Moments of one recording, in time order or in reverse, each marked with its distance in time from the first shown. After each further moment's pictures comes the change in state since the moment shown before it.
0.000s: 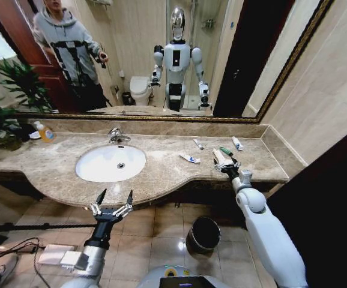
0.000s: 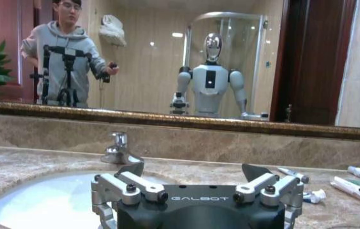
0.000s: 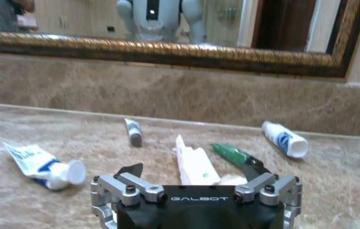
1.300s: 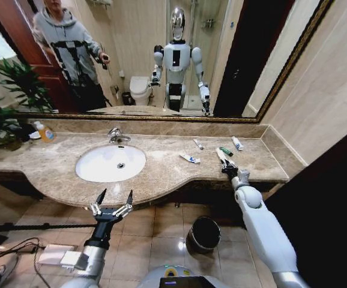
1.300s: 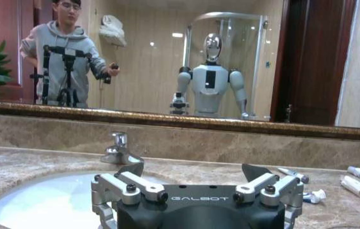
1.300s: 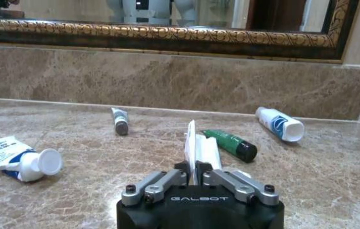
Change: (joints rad) left arm 0.000 0.000 0.000 0.000 0.000 0.000 0.000; right arm 0.039 0.010 0.003 -0.087 0.006 0.021 -0.012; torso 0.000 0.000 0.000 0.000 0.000
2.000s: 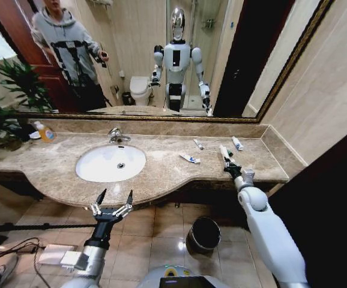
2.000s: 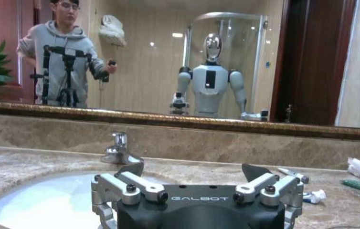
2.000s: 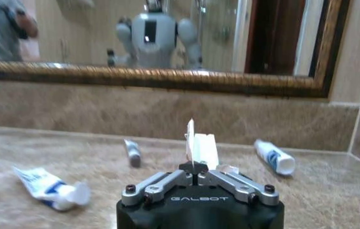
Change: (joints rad) left arm 0.000 0.000 0.000 0.000 0.000 0.000 0.000; right arm -0.130 -0.004 0.044 0.204 0.012 0.042 0.015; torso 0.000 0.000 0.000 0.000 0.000
